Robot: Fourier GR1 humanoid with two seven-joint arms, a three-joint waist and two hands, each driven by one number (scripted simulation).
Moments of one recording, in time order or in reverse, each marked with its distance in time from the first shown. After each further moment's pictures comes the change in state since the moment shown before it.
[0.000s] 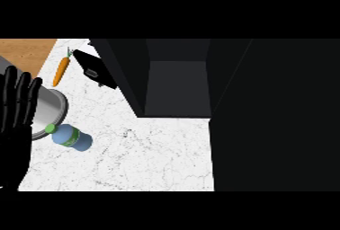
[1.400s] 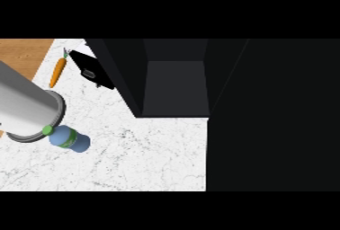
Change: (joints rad) left arm 0.258 0.227 0.387 0.121 0.625 -0.475 0.185; right arm 0.492 0.048 0.175 -0.326 -0.211 0.146 0.163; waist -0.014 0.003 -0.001
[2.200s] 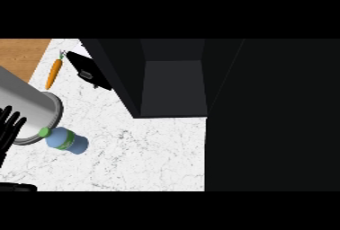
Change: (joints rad) left arm -0.130 -0.075 -0.005 0.385 -0.328 -0.007 -0.252; right arm 0.198 -0.015 0.022 -0.016 0.030 0.073 -0.162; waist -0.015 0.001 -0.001
